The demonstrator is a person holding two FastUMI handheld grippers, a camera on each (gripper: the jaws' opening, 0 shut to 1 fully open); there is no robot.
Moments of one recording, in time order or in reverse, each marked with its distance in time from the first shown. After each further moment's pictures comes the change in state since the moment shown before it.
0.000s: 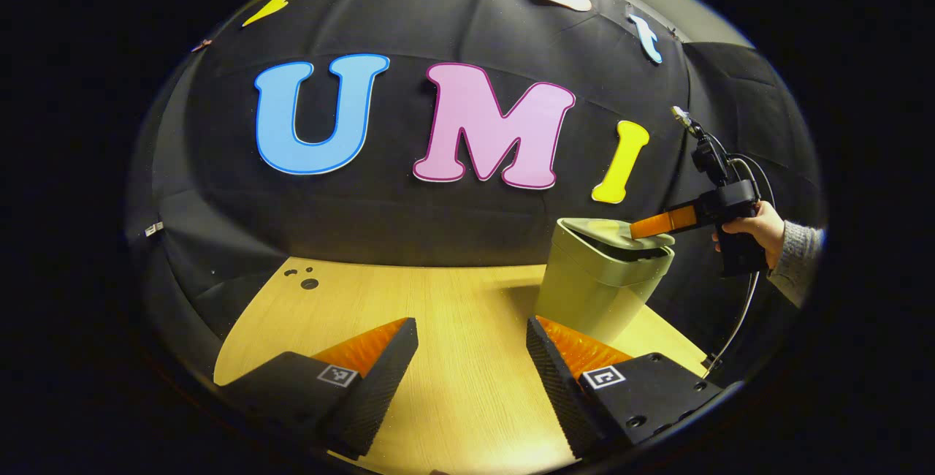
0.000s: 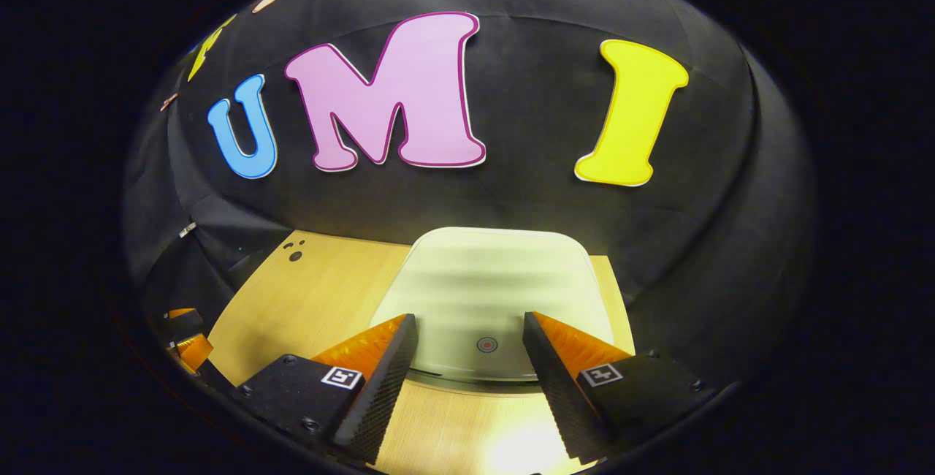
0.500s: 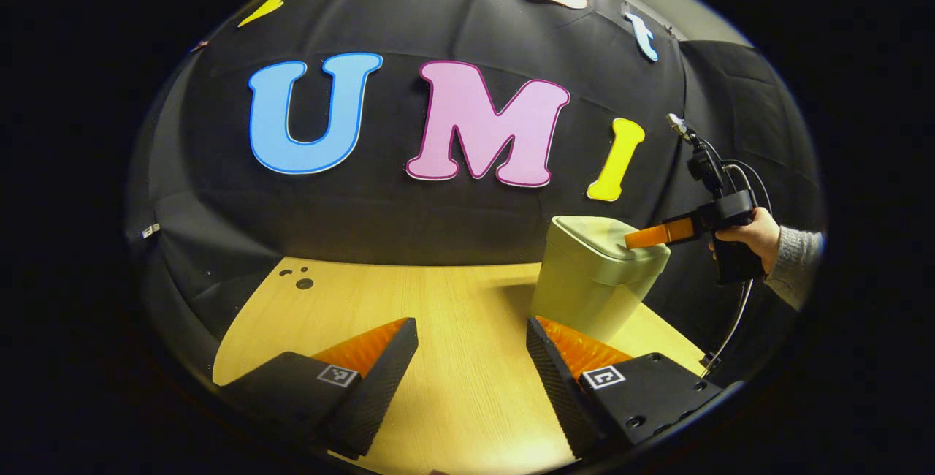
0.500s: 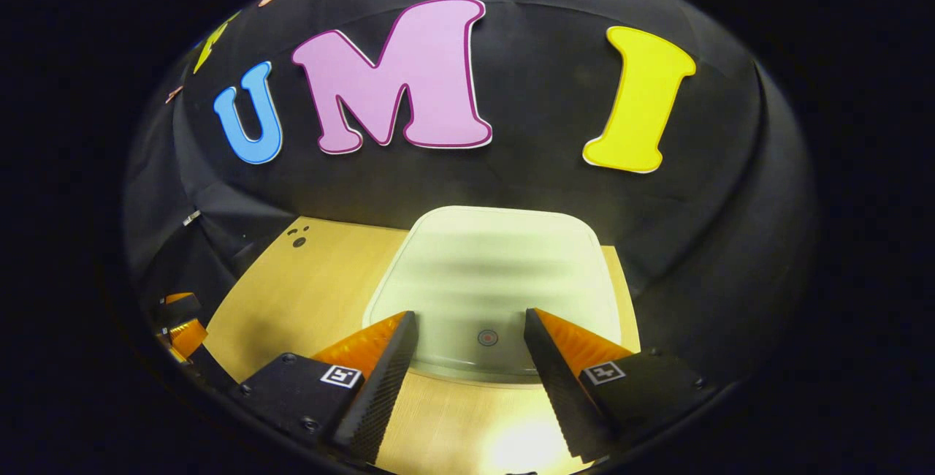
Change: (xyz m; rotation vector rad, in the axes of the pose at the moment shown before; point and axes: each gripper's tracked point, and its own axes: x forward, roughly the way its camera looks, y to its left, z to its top) left arm 0.004 -0.005 -0.001 0.004 0.007 -0.013; right arm 0.006 0.001 -0.021 -0.021 0.035 0.035
